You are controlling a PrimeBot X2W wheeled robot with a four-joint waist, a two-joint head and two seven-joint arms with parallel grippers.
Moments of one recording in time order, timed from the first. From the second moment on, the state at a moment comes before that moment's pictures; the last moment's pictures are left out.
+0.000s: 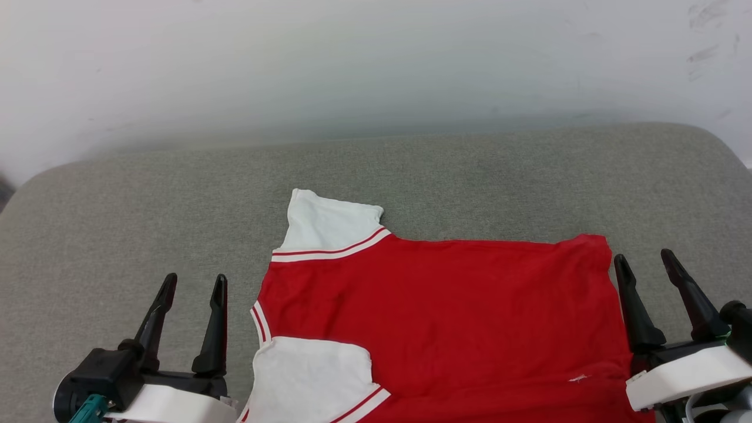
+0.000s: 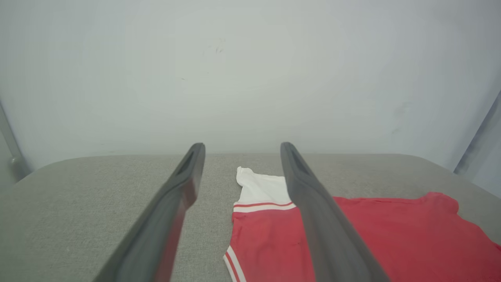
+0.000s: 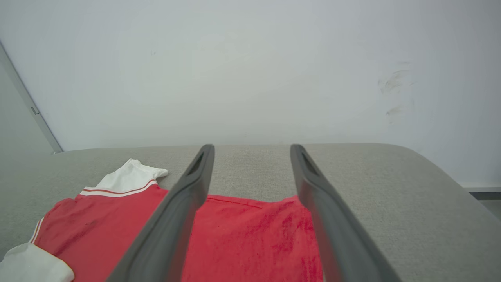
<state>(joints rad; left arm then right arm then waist) 0.07 0.33 -0.18 -0.12 -0.44 0.07 -0.26 0.01 -0.21 0.00 -0.05 0.31 0.13 -0.09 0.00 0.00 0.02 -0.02</state>
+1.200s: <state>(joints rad) -0.77 0.77 -0.29 0.29 -0.68 -0.13 0.71 -0.15 -0.12 0.08 -0.03 0.28 0.13 -0.21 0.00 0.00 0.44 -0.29</state>
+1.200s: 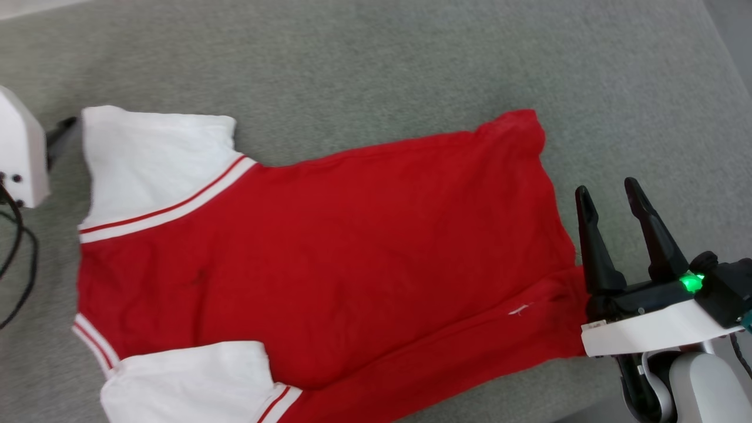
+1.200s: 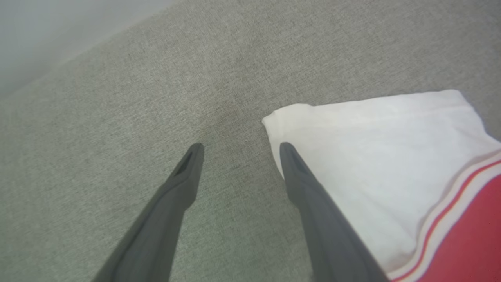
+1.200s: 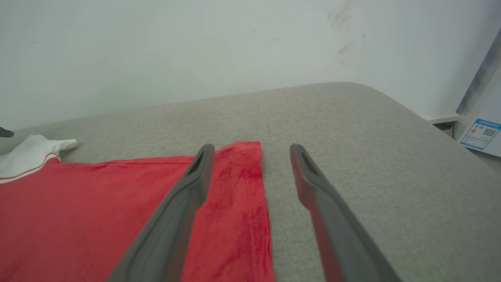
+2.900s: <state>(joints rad) -0.72 0.88 -0.57 -0.13 -0.79 -0.10 0.42 -0.47 -0.52 0.18 0.07 0.41 0.13 0.59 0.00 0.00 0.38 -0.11</state>
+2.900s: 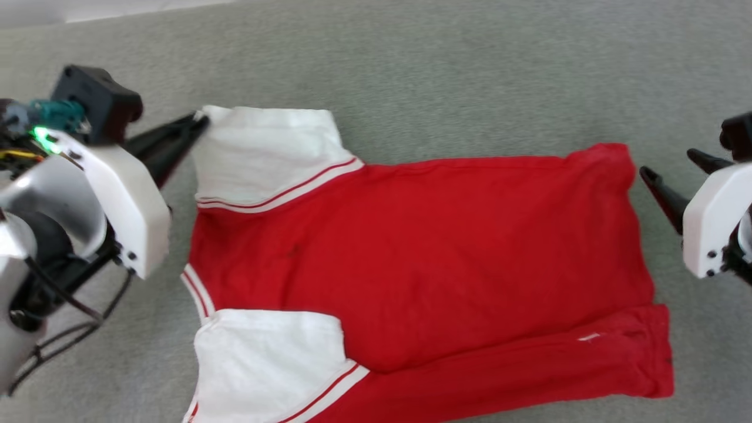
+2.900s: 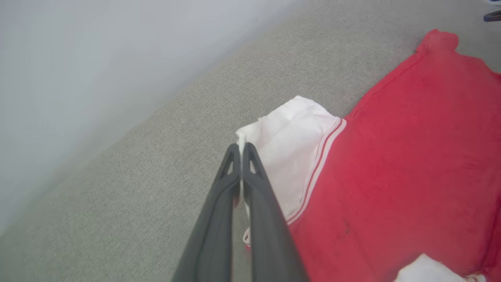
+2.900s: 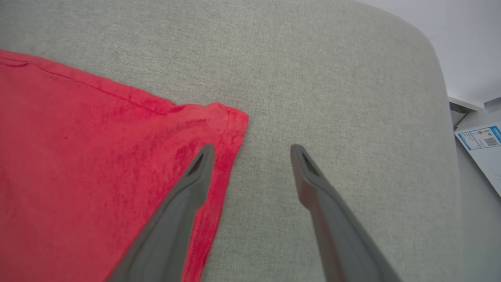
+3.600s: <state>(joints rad) -0.63 0.83 -0.60 -0.33 -0.78 -0.04 0.37 -0.63 -0.62 0.31 0.30 0.43 0.13 0.80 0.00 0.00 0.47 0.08</state>
